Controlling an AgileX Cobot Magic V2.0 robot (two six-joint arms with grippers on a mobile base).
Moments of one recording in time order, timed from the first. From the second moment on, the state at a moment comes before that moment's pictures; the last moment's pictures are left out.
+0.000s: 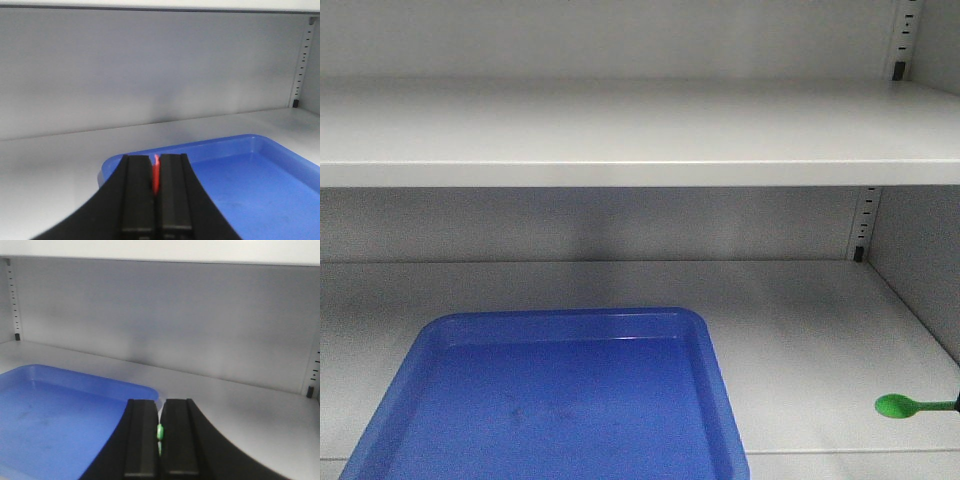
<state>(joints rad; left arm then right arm) -0.29 0.51 -0.52 -0.35 0.10 0.28 0.07 0.52 -0.51 -1.77 -0.36 1.77</state>
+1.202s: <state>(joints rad) -0.29 0.51 -0.52 -0.35 0.10 0.28 0.07 0.52 -0.51 -1.77 -0.36 1.77</state>
